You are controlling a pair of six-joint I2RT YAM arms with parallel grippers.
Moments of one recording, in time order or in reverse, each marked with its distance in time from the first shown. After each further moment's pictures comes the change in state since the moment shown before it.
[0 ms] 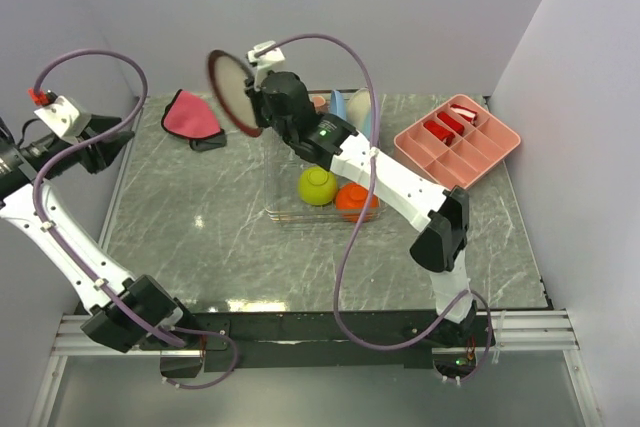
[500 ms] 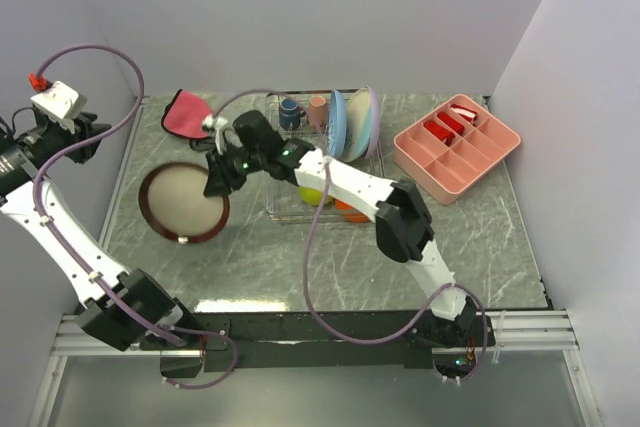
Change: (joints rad) left arm -0.007 0.007 -0.136 0.332 -0.272 -0.237; right arm 0.018 0.256 -0.065 0.019 -0.893 0.137
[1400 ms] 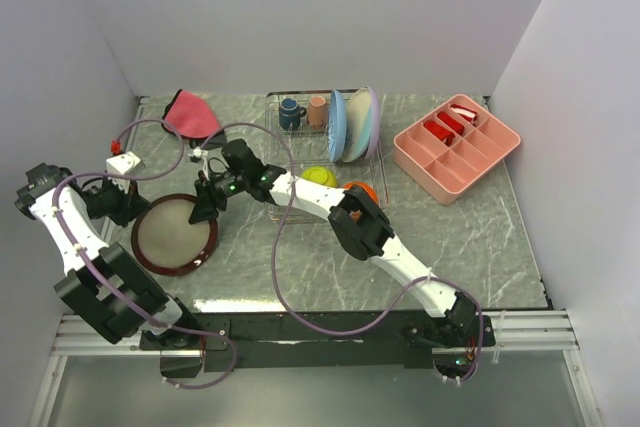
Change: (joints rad) left arm -0.045 0.048 -0.447 -0.327 -0.254 0.463; right arm 0.020 0.415 0.214 0.352 -0.307 0.052
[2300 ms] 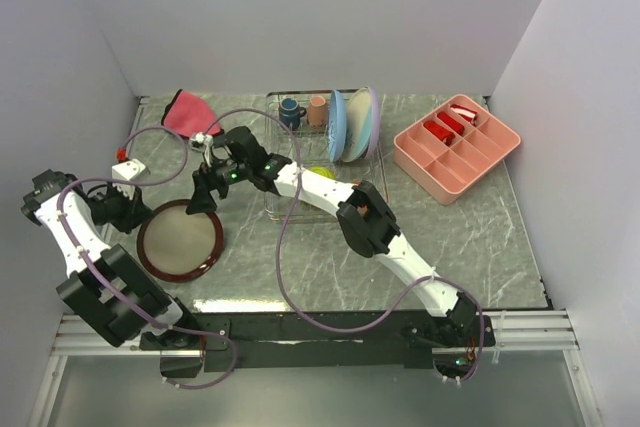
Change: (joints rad) left arm 0.004 -0.023 -0.067 0.024 -0.048 -0.013; right arm -0.025 -0.066 0.014 -0.079 0.091 -0.048
